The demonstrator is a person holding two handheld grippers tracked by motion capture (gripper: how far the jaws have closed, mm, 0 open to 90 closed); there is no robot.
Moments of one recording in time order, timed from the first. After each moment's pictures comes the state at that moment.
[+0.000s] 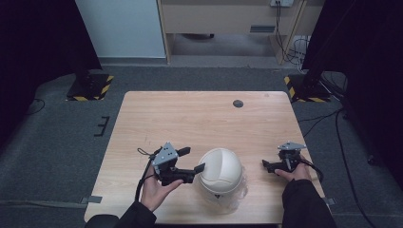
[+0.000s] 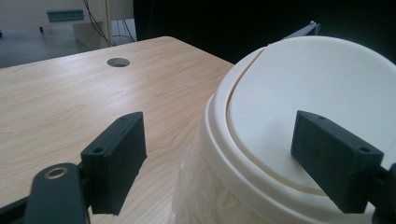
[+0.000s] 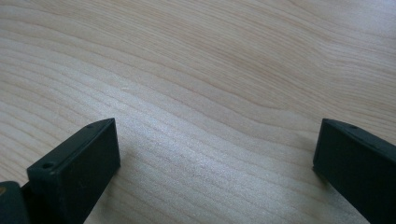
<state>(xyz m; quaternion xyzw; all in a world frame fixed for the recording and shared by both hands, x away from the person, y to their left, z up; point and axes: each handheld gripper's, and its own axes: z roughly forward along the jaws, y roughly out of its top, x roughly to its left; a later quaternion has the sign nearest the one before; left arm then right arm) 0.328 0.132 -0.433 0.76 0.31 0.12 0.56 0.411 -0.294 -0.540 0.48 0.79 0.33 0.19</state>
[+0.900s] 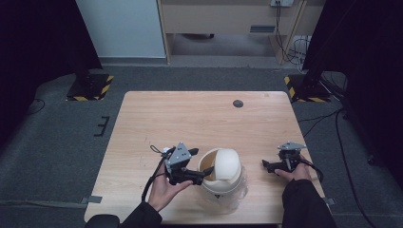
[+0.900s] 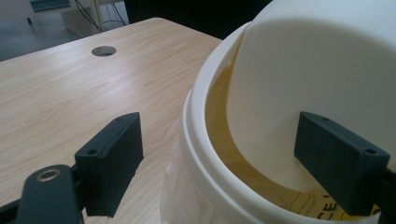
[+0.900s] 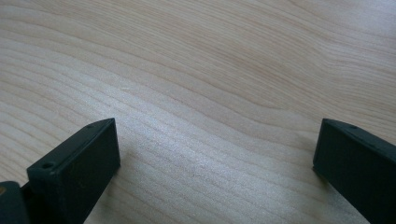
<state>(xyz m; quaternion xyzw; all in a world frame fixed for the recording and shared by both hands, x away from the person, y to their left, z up) 0.336 0.107 -0.437 0.79 0.28 0.12 0.53 0.411 -0.294 -0.540 0.48 0.79 0.33 0.19</state>
